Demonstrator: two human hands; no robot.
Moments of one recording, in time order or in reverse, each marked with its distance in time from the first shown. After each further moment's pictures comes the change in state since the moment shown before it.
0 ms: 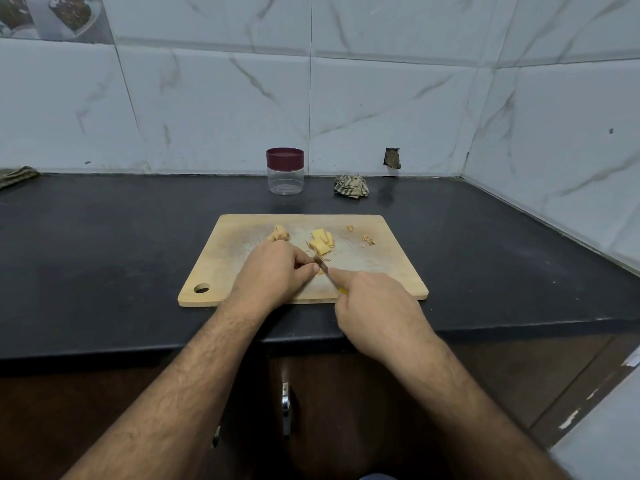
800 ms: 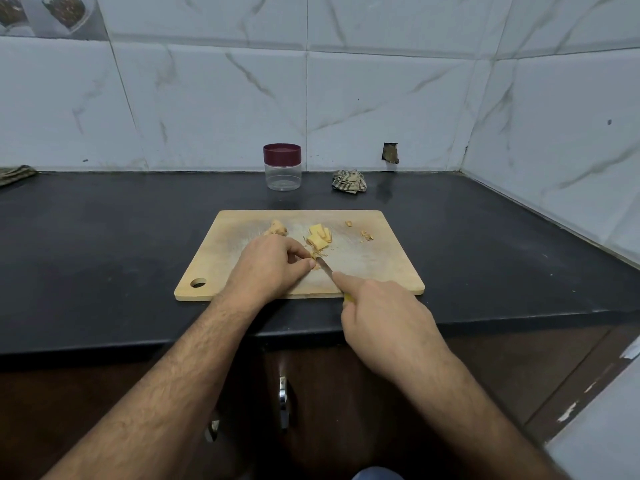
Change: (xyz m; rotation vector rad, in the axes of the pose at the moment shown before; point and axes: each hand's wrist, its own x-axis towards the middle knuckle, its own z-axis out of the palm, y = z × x) left_hand -0.002 0.002 -0.003 -0.015 0.024 -0.018; right_hand -0.023 0.011 0.000 -0.012 0.015 -0.032
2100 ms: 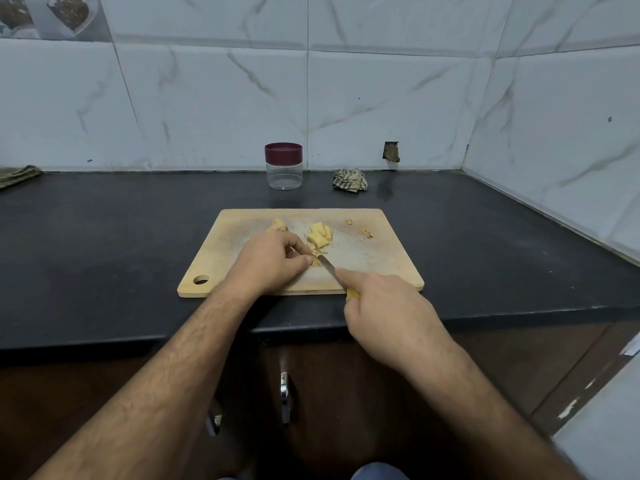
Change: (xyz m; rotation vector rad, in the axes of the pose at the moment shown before) left_hand 0.007 -0.007 -0.001 -0.037 -0.065 -0.002; right_hand 0.000 0.005 -0.003 0.020 0.020 -0.019
